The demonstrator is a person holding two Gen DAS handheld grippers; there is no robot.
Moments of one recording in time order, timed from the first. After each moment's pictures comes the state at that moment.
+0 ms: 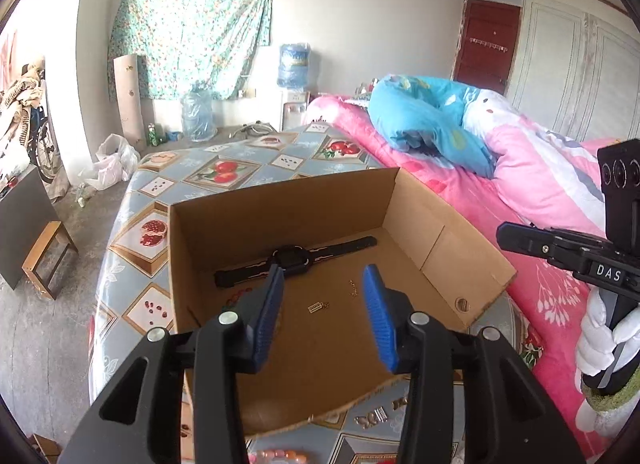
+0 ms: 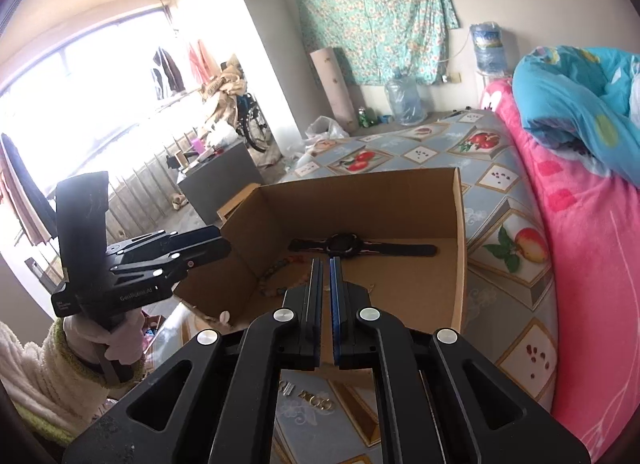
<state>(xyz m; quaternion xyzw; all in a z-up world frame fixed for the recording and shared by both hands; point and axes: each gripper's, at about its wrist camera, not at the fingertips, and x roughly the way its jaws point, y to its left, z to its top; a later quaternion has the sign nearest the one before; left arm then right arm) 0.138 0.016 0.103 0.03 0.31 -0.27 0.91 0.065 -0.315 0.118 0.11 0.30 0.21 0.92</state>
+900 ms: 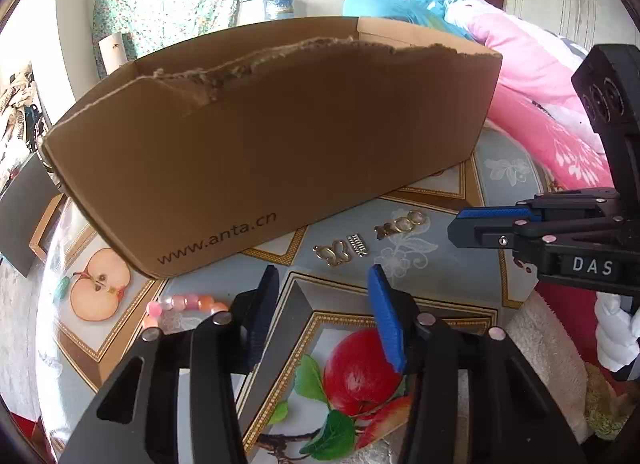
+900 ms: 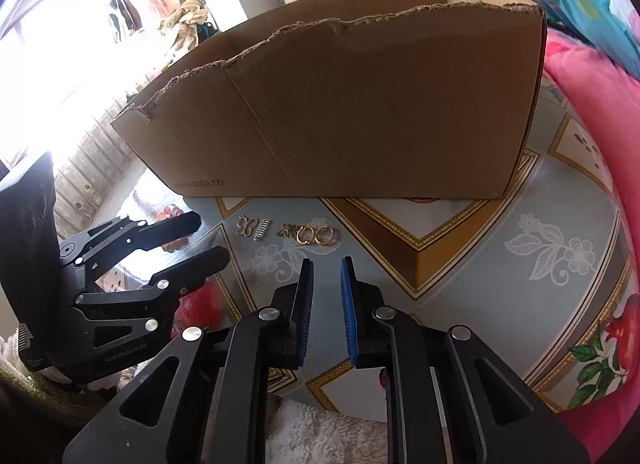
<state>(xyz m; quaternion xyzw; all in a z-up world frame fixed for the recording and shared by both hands) 0.059 -0.019 -0.030 0.12 0.39 -0.25 0.88 0.035 -0.272 -0.013 0.09 0.44 0.15 0.88</state>
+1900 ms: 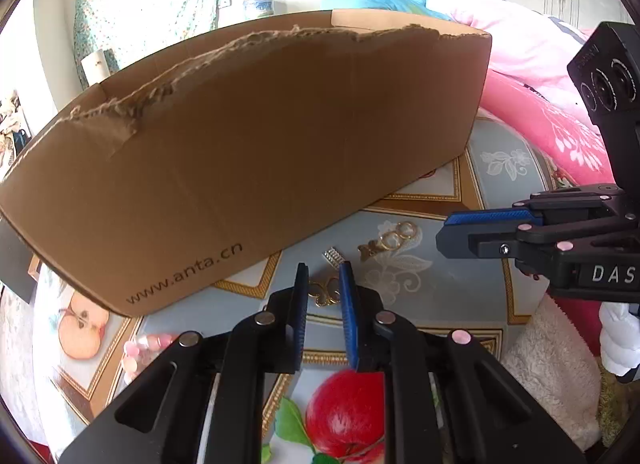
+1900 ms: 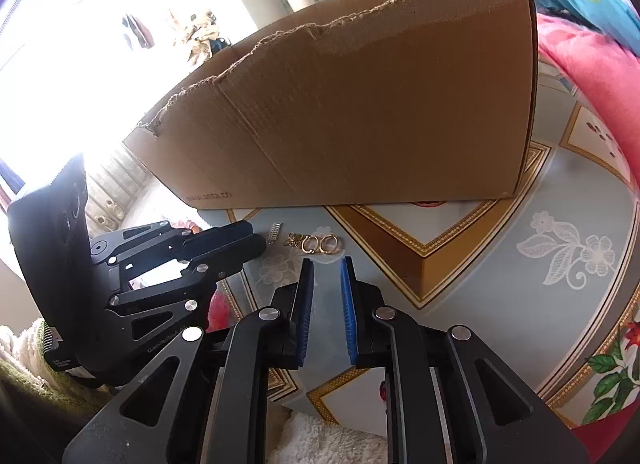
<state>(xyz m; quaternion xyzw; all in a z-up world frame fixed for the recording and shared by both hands) 0.072 -0.048 -0.033 0.15 0.38 -0.27 0.87 0.026 -0.307 -0.021 0.13 0.42 0.18 0.88</state>
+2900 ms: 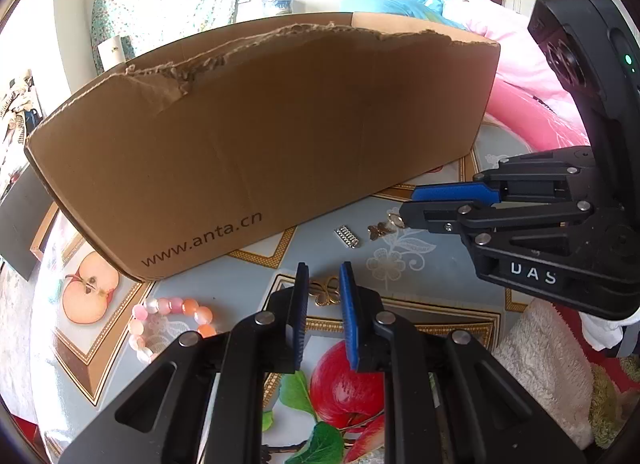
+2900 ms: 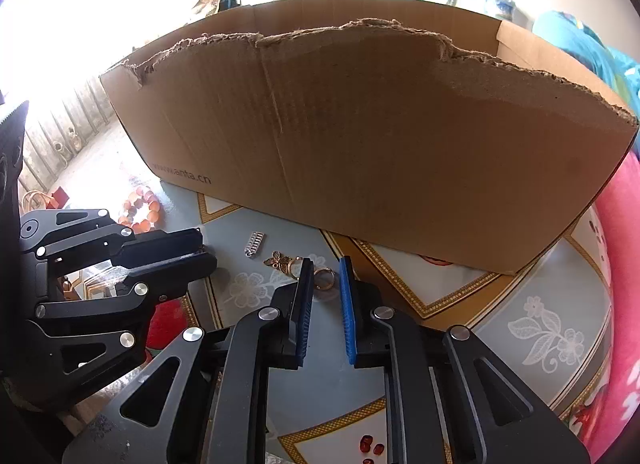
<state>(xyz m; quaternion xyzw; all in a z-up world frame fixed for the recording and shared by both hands) 0.058 -0.032 -0.035 0.12 0.38 -0.25 0.88 0.058 -0.259 -0.020 -0.04 0.42 0.14 0.89</state>
